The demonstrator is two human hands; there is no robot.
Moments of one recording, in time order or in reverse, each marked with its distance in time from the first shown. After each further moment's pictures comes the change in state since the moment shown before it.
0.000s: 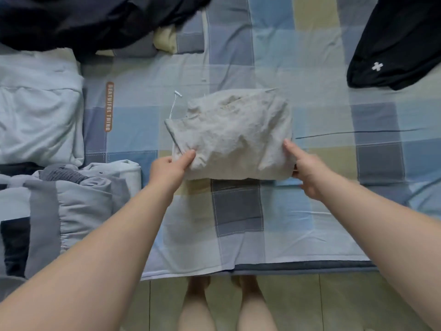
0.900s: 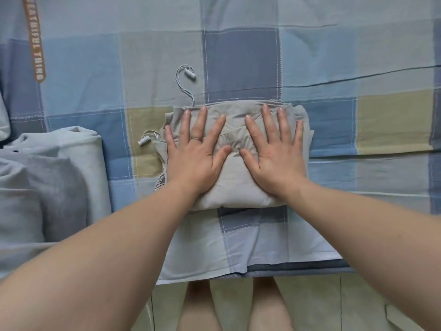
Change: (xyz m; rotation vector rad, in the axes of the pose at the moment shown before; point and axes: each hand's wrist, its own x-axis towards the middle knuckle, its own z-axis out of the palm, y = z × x) left_hand 0.103 -0.124 0.096 1.143 -0.010 0.718; right_hand 0.134 0.134 0.093 -1.329 0.275 -0.881
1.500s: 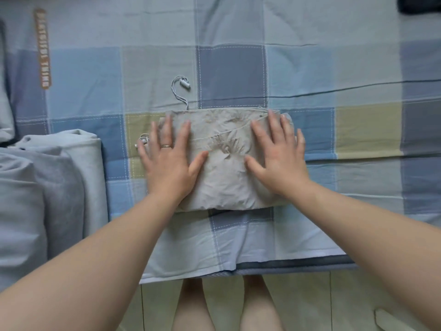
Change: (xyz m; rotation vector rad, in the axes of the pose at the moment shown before) left_hand -0.027 -0.007 -0.023 -0.090 0.113 -0.216; right_hand -0.014 0.019 -0.036 0.136 -0.022 0.060
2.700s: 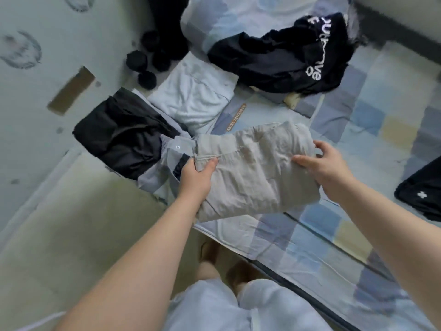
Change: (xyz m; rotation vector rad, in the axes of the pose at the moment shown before) left_hand -0.208 -0.101 -0.338 -1.293 0.312 -0.750; right_hand -0.070 -0.269 -0.349 0.830 -0.286 0.161
